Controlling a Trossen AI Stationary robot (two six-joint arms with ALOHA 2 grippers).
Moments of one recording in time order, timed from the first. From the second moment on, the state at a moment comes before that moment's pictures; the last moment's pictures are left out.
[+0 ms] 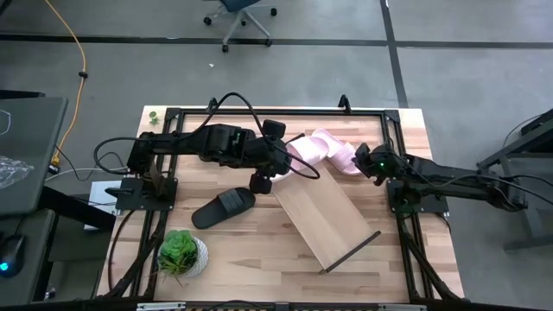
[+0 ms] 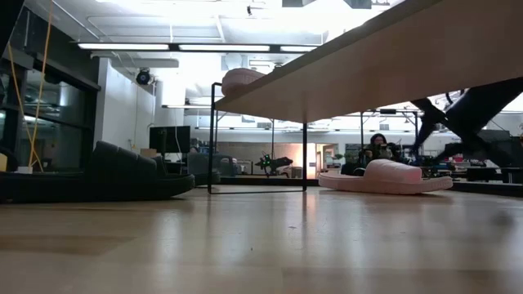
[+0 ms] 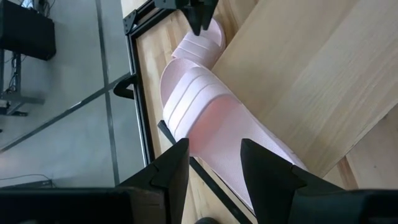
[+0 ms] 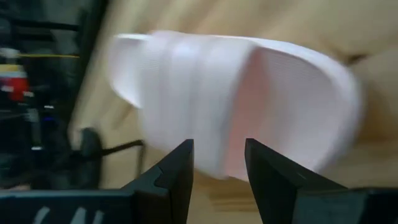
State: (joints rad) left arm 0.01 1.85 2.13 -1.21 -0.41 0.44; right arm -0.38 0.58 0.20 -0.39 0.22 1.73
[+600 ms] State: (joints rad) left arm 0.01 1.85 2.13 -1.21 -0.41 0.44; right arm -0.38 0.67 0.20 -0.33 0.27 1.77
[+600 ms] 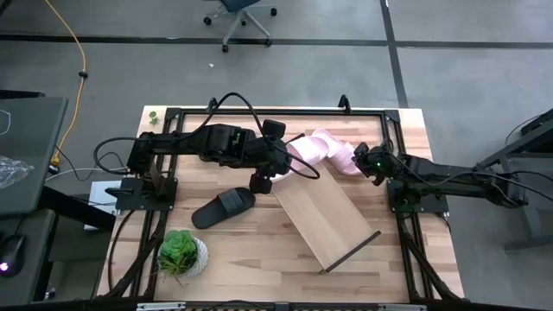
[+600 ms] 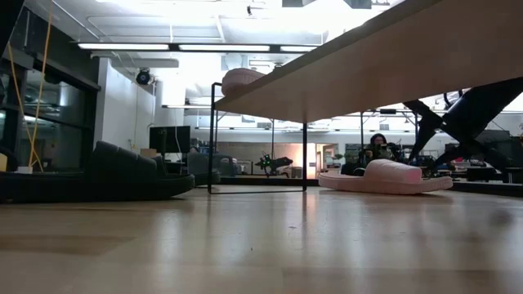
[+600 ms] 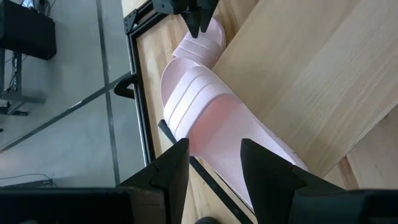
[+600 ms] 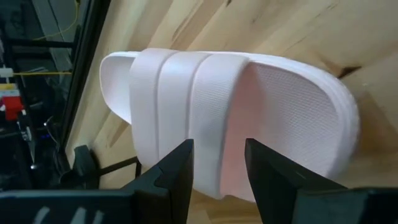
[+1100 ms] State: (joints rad) left arm 0.01 1.85 2.13 -1.23 -0.41 0.44; right arm -0.38 0.83 0.20 -0.14 0.29 1.77
